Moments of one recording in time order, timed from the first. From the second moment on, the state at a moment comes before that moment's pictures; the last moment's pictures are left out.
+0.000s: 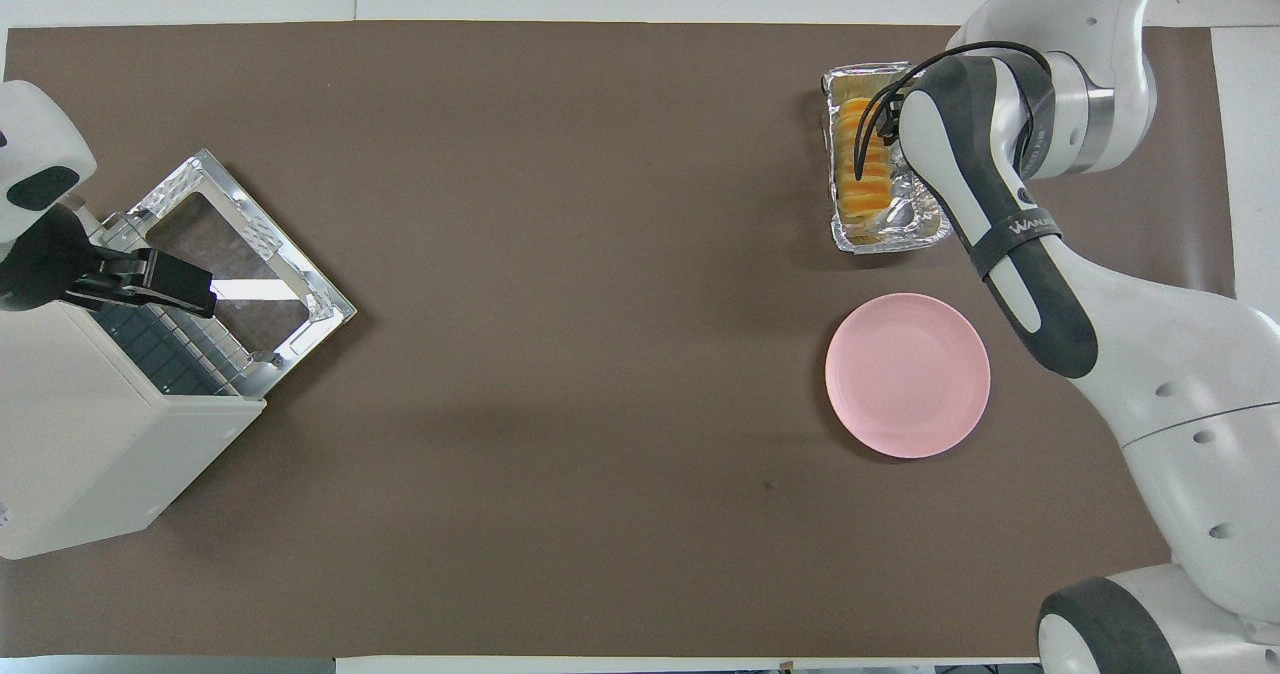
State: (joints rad) left arm -0.14 -0.03 0.01 -1.64 -0.02 1.50 0.02; right arm 0.10 0.76 -0.01 -1.14 0.01 1.92 -0.02
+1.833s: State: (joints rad) left arm -0.14 -0.03 0.01 -1.64 -0.03 1.52 0.02; right arm 0.14 0.65 -0.02 -1.29 -0.01 1.93 -0.01
